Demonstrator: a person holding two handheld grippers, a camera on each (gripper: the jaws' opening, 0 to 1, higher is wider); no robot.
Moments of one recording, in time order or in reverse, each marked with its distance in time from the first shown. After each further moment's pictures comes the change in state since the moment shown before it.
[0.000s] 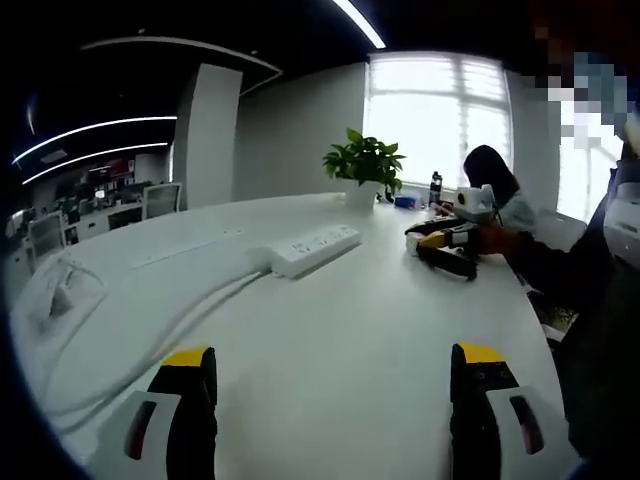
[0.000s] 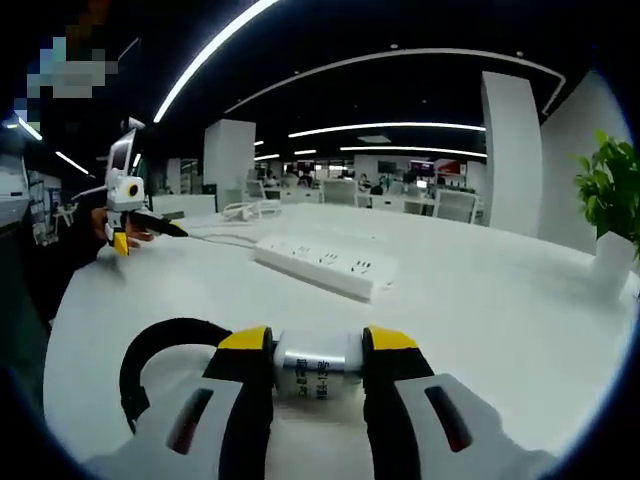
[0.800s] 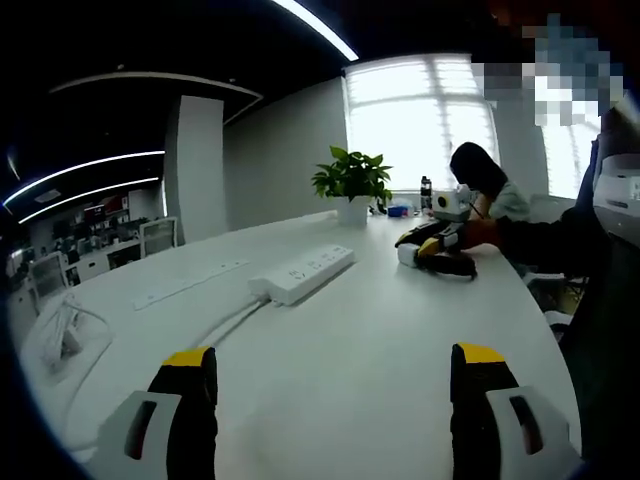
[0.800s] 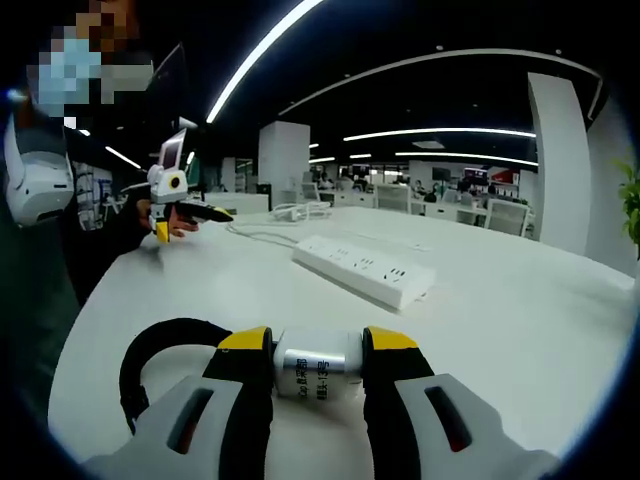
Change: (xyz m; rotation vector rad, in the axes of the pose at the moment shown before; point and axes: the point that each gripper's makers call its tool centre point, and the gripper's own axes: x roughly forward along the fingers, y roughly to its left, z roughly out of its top) left arm -0.004 -0.002 0.016 0.118 -0.080 0.005; right arm 0.005 0.008 0.003 -0.060 -0.041 0.268
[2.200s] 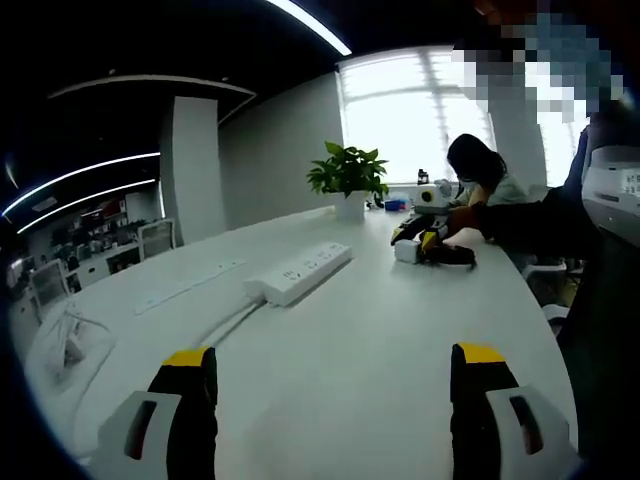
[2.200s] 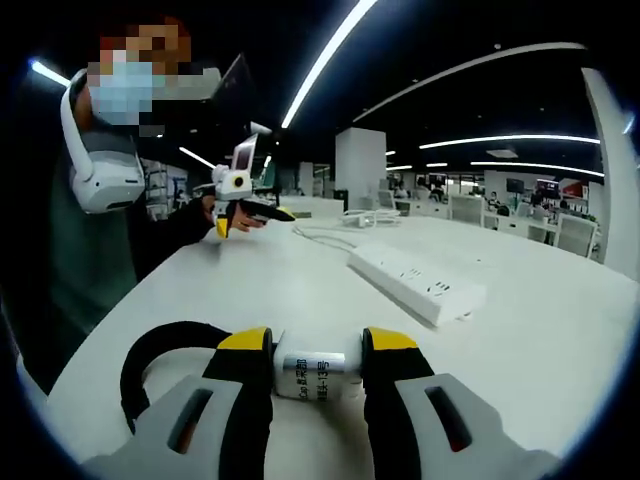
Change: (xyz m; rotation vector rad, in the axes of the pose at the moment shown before) left arm 0.000 -0.006 0.003 0.032 0.025 0.005; right arm 0.000 0.015 0.002 -0.059 -0.038 0.345
